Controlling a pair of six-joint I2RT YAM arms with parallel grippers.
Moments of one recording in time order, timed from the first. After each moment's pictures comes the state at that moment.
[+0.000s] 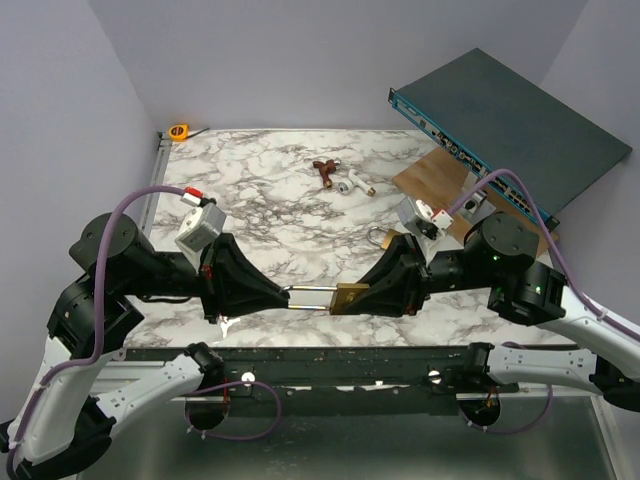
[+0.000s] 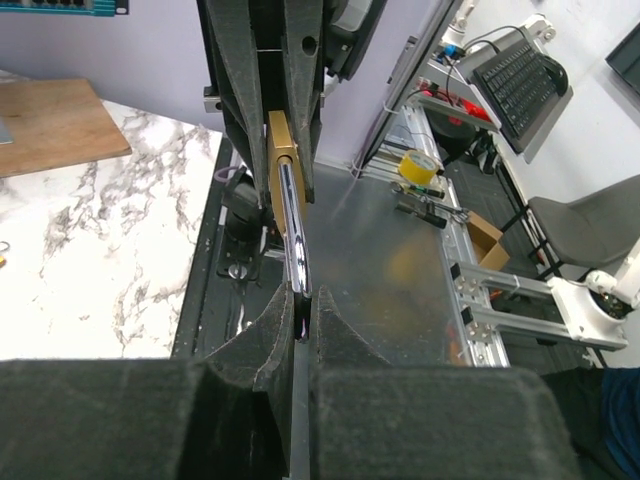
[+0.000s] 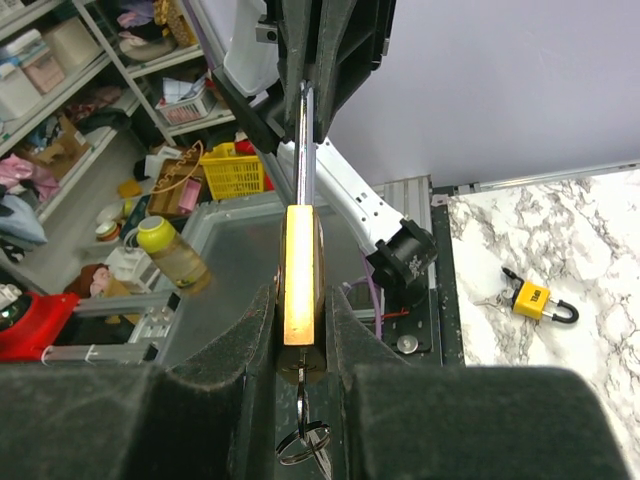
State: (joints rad) left arm -0.72 0.77 1.45 -0.67 0.90 -0.38; right arm 1.15 0.92 1.22 -0.21 -0.55 0.32
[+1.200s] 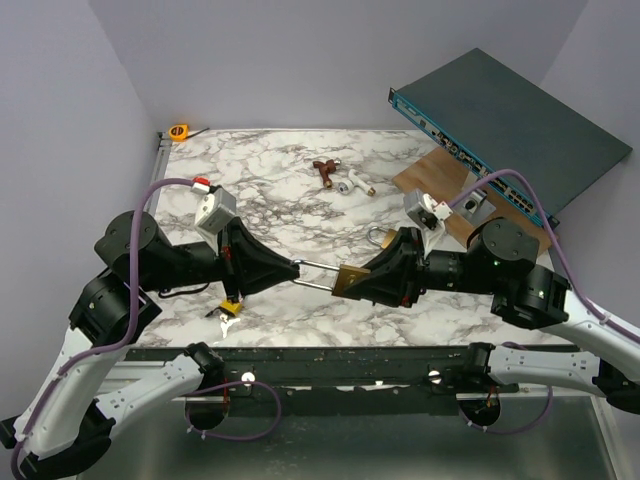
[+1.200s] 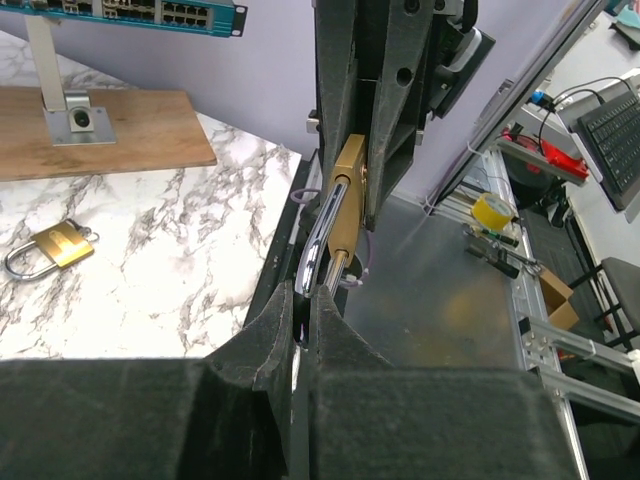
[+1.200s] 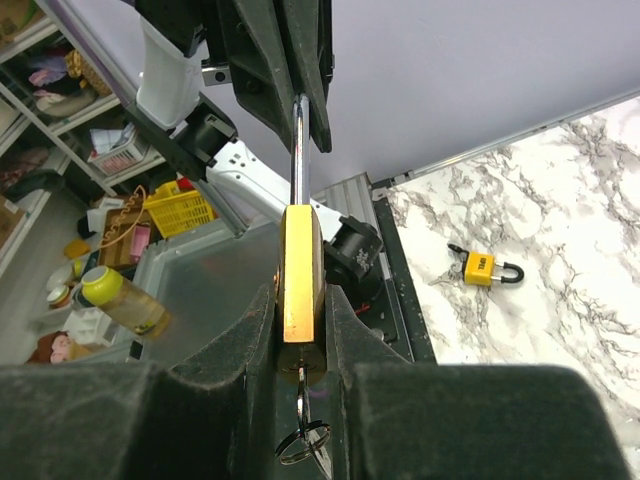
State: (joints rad) left arm -0.72 0.75 1.32 -0.57 0.72 -0.38; right arm 1.15 0.90 1.18 -0.24 -0.32 0.38
